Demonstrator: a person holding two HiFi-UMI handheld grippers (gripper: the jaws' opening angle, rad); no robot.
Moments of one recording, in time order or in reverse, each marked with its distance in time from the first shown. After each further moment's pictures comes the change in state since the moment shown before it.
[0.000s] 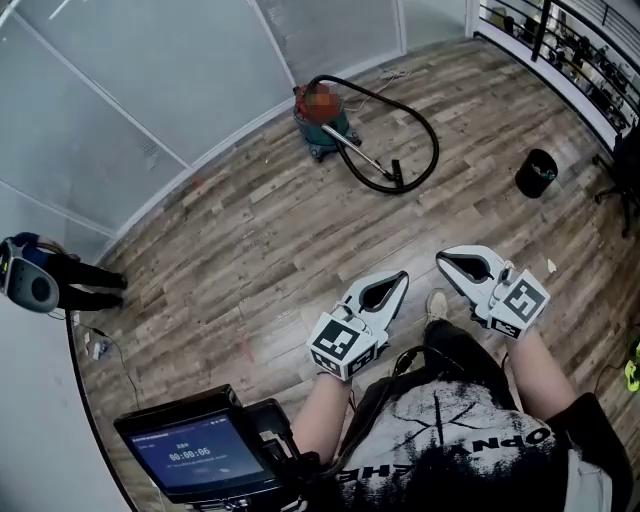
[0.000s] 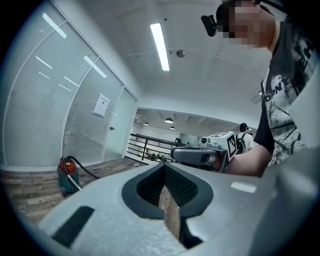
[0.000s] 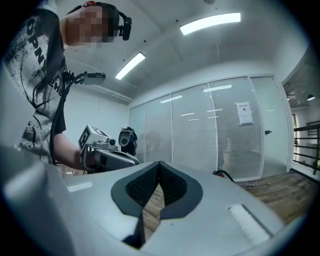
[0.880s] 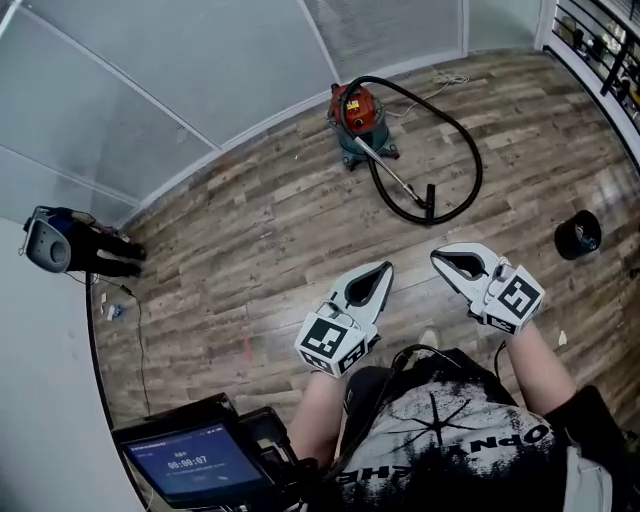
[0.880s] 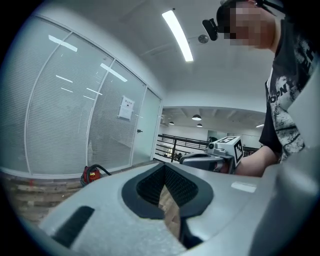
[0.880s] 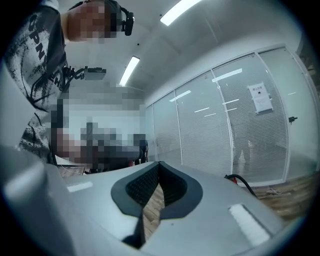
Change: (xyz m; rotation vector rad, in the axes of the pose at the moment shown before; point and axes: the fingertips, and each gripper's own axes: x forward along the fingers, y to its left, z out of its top) left arm 0.186 0.223 0.074 -0.011 0.010 0.327; right arm 0.117 -0.281 0.003 0.041 0.003 0.255
